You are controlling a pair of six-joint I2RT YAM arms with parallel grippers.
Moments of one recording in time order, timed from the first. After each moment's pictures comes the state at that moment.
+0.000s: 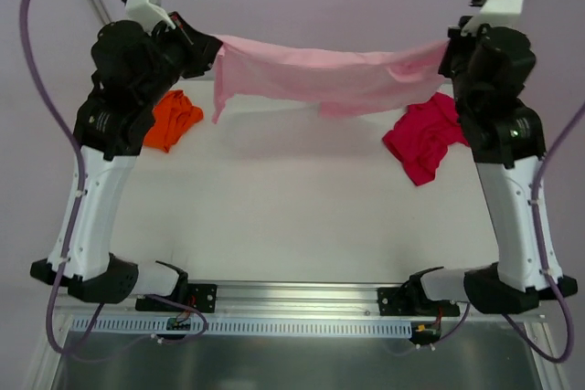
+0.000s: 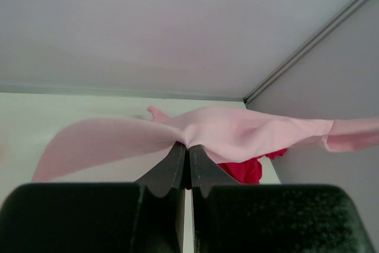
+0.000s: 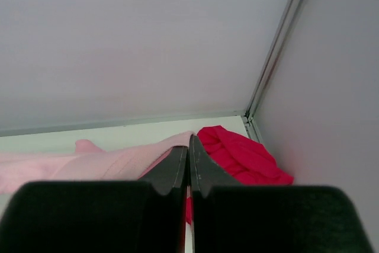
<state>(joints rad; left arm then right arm) -0.36 1.38 1.99 -0.67 -0.01 -0.49 0.33 1.35 1.96 -0.65 0.48 -0.07</state>
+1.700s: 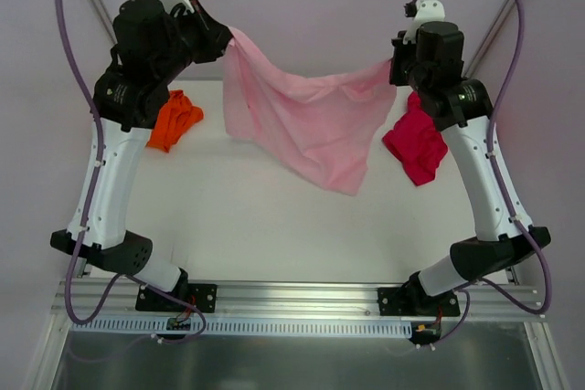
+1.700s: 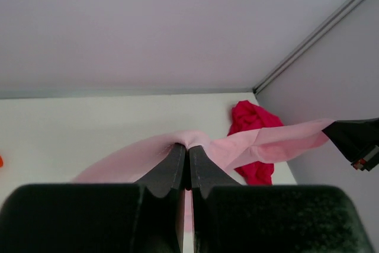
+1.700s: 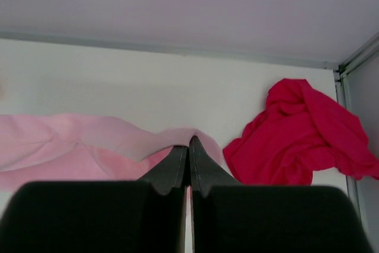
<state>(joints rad) -0.37 1.54 2.14 -0.74 0.03 -0.43 0.35 1.52 1.90 -0.74 0.22 0.06</state>
